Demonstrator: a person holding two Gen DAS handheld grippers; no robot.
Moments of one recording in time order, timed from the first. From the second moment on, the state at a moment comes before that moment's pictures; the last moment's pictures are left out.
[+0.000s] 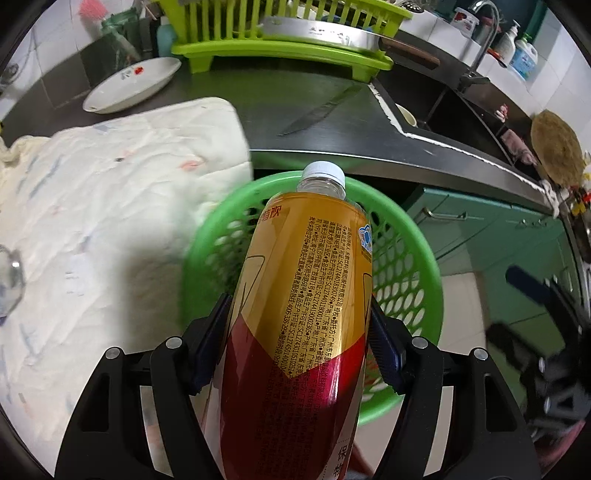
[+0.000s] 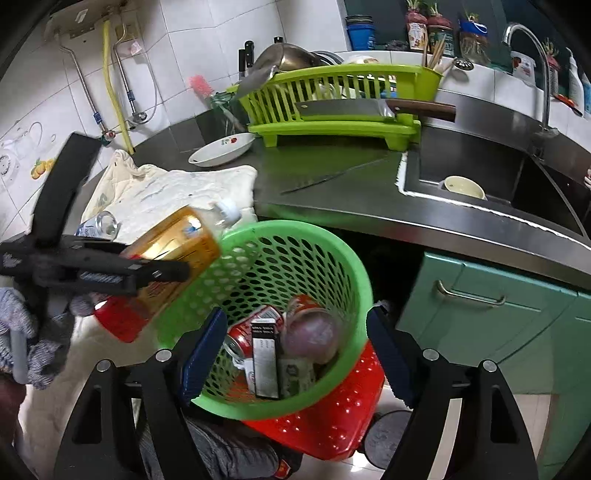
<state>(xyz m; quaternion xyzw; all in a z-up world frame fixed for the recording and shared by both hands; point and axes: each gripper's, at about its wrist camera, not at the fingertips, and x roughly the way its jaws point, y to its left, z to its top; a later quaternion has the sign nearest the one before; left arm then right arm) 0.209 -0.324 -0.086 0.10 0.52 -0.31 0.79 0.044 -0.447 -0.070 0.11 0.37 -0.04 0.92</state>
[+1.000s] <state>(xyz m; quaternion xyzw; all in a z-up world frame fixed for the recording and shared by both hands) 0.181 -0.200 -0.052 0.07 0.46 -0.25 0.85 0.062 -0.390 -0.052 0.09 0.36 0.01 0.93</state>
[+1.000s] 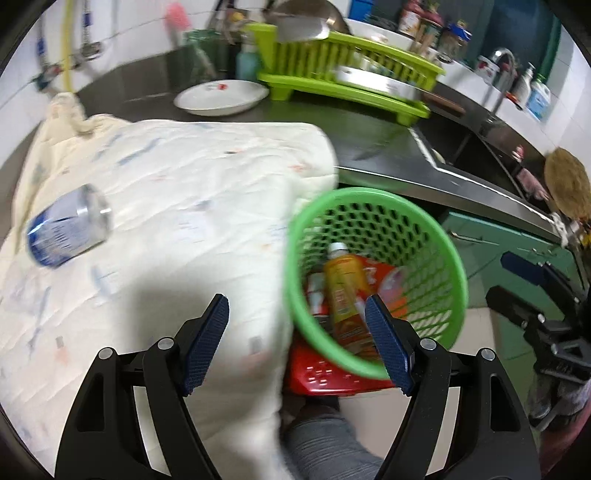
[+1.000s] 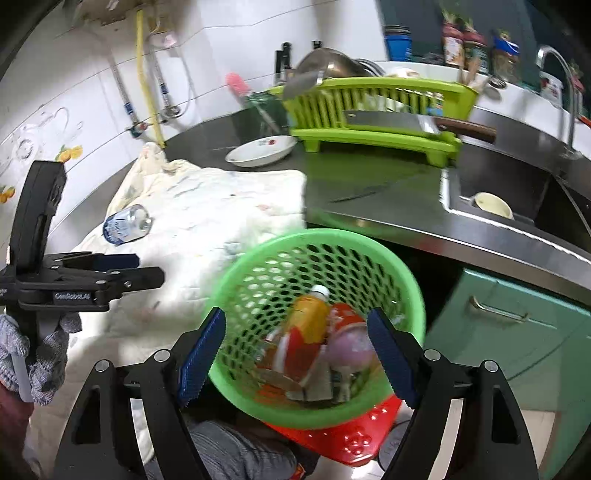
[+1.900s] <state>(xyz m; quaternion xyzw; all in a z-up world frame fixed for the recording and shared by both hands) 0.219 0.070 -0.052 -0.02 0.45 0.00 0.89 0.181 -0.199 -0.027 -0.07 0.39 0.20 0.90</state>
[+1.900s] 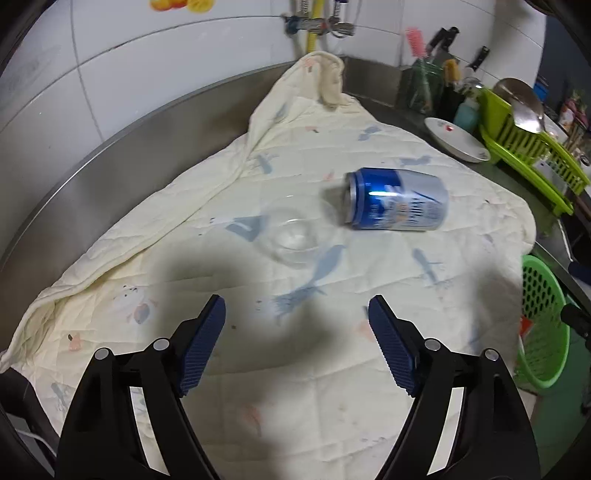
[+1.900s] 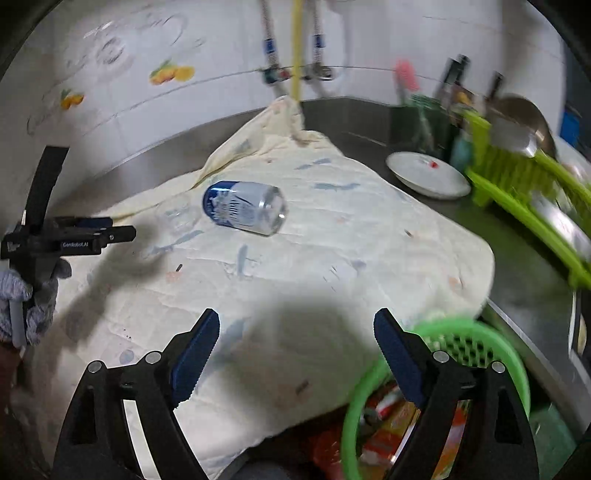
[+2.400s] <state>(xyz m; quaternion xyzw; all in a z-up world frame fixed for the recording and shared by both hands) 0.230 0.109 -0.070 -0.04 0.45 -0.01 0.89 0.275 -0.087 -0.023 -0.27 0.38 0.33 0.82</state>
